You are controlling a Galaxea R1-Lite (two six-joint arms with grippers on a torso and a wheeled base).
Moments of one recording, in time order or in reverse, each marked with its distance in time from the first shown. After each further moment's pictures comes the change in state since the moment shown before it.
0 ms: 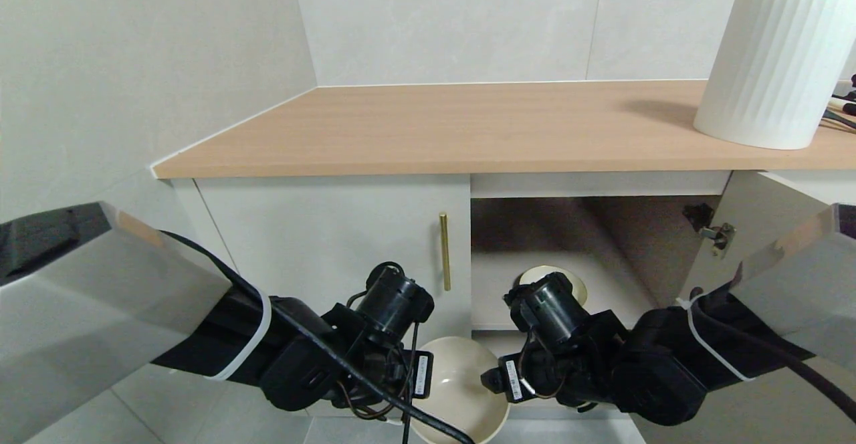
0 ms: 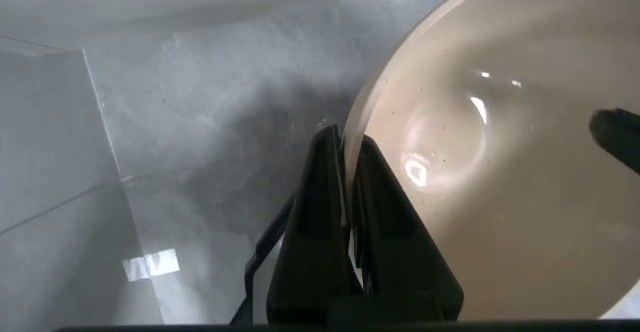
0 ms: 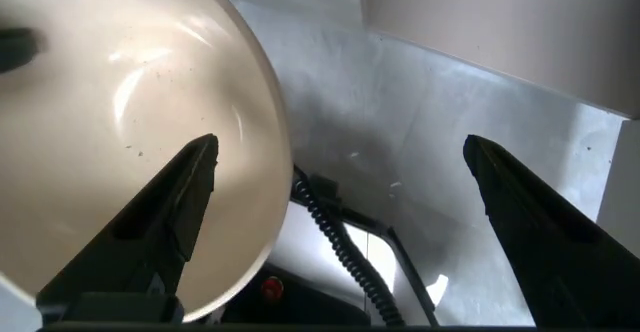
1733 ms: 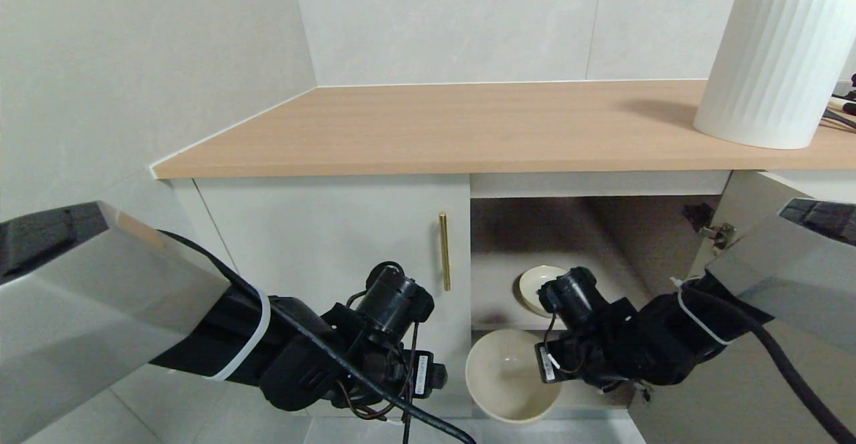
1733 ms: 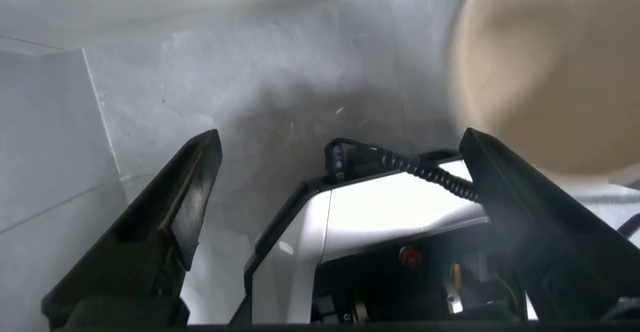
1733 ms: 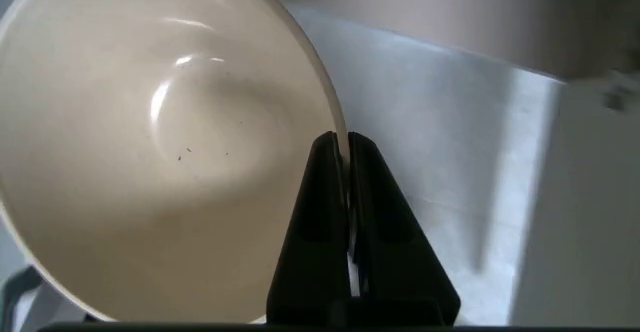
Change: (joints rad) left arm 0.001 -0.003 0.000 0.002 0.001 0.000; right arm -0.182 0.077 -0.018 0.041 -0.053 -0.056
